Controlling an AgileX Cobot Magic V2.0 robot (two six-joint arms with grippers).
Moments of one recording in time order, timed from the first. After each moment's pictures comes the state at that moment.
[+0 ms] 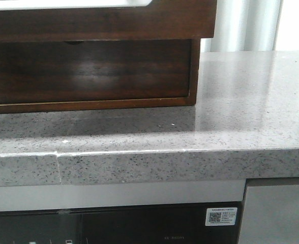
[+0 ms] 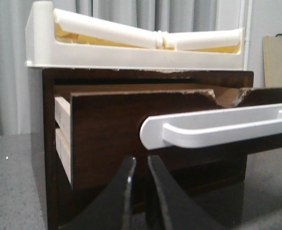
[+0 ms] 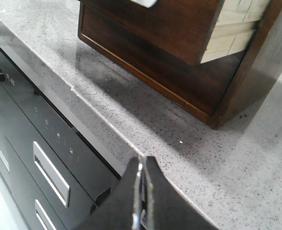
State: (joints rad) left arm -0.43 0.01 -0.05 -0.09 -0.08 0.08; right arm 0.66 0.38 -0.15 0.43 0.04 -0.71
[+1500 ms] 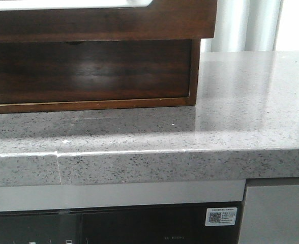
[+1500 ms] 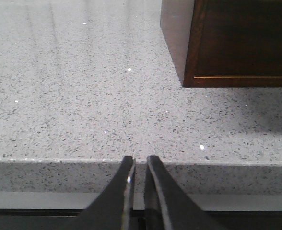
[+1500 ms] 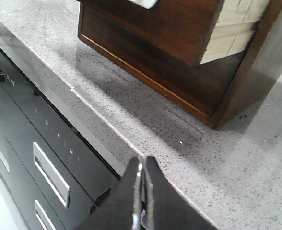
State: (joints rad) left arm 0.00 -0.01 0.00 0.06 0.32 -0.08; right arm 0.66 0.38 -0.15 0.43 0.04 -0.71
